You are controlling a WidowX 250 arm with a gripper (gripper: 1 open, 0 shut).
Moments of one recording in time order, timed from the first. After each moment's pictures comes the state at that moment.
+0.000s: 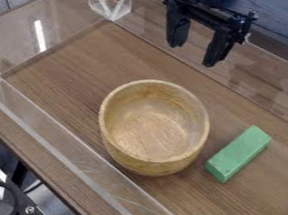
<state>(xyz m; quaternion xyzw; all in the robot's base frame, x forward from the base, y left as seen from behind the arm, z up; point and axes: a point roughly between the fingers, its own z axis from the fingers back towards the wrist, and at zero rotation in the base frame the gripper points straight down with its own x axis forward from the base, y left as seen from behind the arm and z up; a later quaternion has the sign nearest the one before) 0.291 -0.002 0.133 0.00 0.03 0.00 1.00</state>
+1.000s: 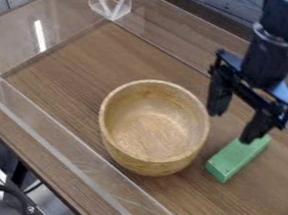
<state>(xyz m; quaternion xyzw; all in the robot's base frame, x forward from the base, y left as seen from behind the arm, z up) 0.272 -0.092 0.081 -0.01 0.07 -0.13 0.99</state>
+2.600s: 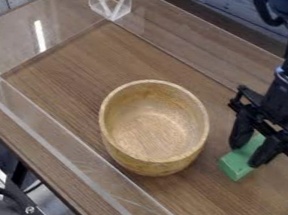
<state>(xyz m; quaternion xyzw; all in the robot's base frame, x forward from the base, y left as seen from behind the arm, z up) 0.295 -0.115 0.029 -0.01 0.10 -0.15 0.98</state>
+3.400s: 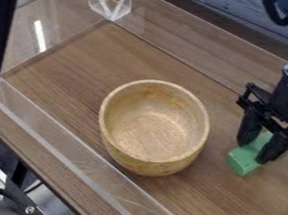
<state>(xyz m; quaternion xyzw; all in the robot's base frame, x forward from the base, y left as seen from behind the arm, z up) 0.301 -0.120 0.020 -0.02 0.11 -0.16 0.98</state>
